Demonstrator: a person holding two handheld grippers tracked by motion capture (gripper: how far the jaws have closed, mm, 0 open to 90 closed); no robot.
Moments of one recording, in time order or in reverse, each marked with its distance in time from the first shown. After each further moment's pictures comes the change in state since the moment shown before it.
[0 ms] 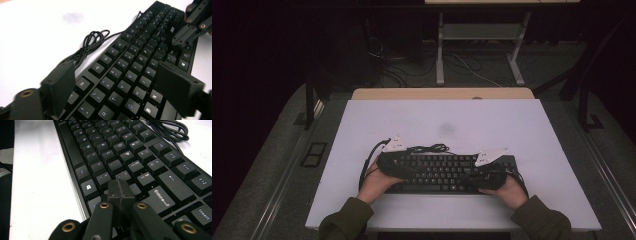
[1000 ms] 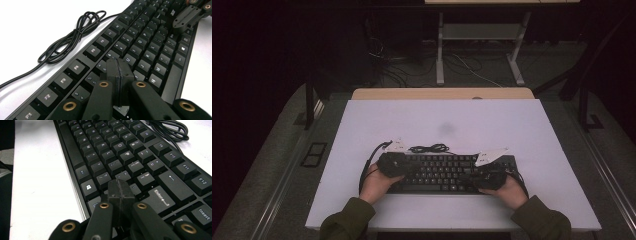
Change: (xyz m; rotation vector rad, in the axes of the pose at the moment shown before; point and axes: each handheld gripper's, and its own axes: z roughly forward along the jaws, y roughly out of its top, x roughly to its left) left arm 0.004 -0.007 0.005 0.111 -0.045 -0.020; right arm -0.001 -0.001 0.000 -0.004 0.004 0.002
